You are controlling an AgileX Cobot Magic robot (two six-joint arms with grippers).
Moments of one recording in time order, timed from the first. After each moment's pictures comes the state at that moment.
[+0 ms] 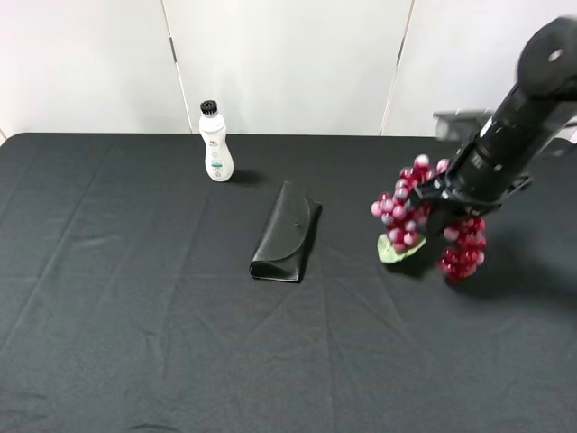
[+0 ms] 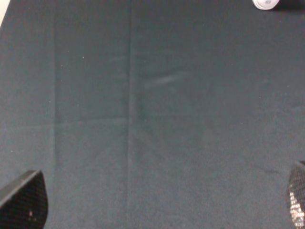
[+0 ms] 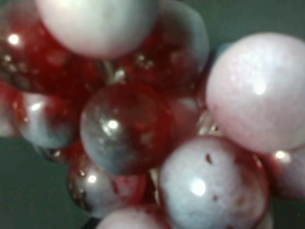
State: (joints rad) left arm 0.16 -0.01 -0.50 -0.09 1.07 0.17; right arm 0.21 1.71 -1.02 0.16 0.81 -0.22
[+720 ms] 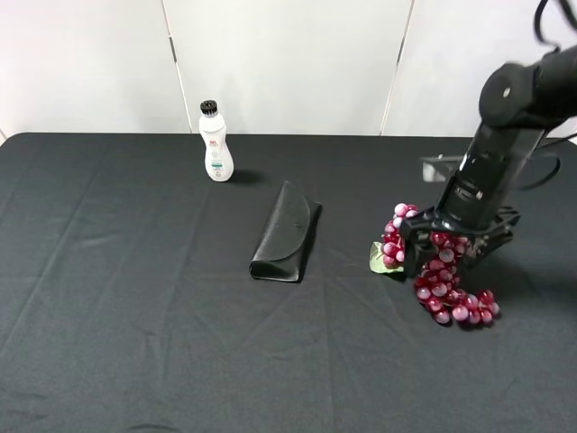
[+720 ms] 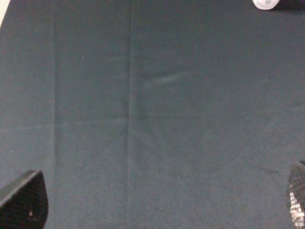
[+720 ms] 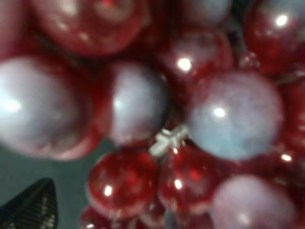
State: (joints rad) left arm 0.16 -0.01 -0.50 -0.09 1.07 0.17; right arm 0.21 1.81 -1.06 0.17 0.95 -0.18
